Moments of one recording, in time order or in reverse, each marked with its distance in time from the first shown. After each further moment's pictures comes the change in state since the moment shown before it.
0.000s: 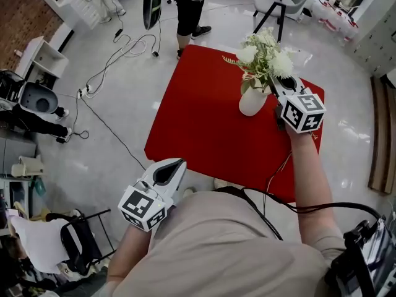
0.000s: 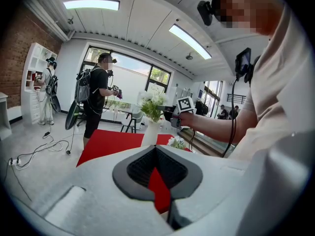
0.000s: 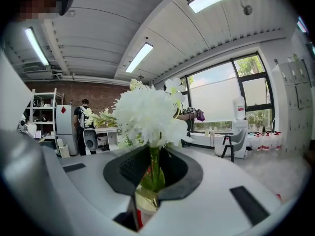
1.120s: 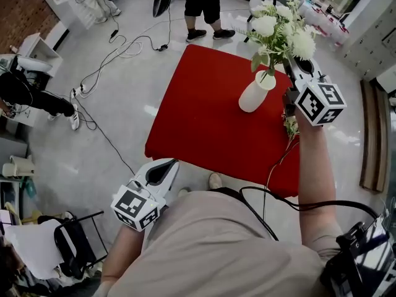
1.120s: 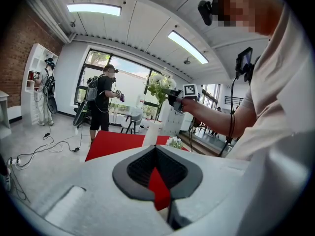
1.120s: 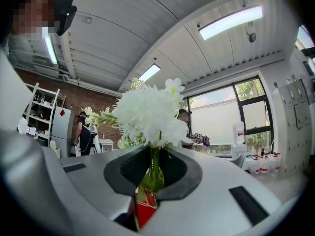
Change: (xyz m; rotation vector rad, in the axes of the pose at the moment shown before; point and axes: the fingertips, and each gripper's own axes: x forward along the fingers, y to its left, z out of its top) left arm -0.055 0.008 -0.013 0.003 -0.039 -0.019; right arm -0.041 0.045 0.123 -0.090 -0.212 -0.037
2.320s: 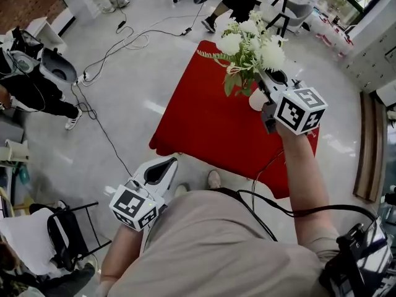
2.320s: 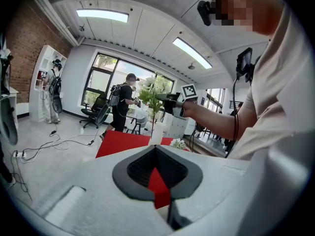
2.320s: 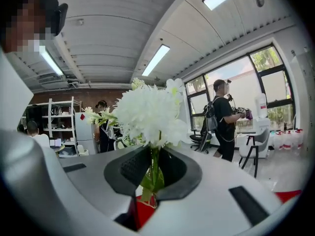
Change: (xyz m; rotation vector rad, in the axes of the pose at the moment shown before) left arm -0.058 0.021 -0.013 -0.037 -0.048 0.052; right arm 0.031 0.150 -0.042 0.118 0.186 0.226
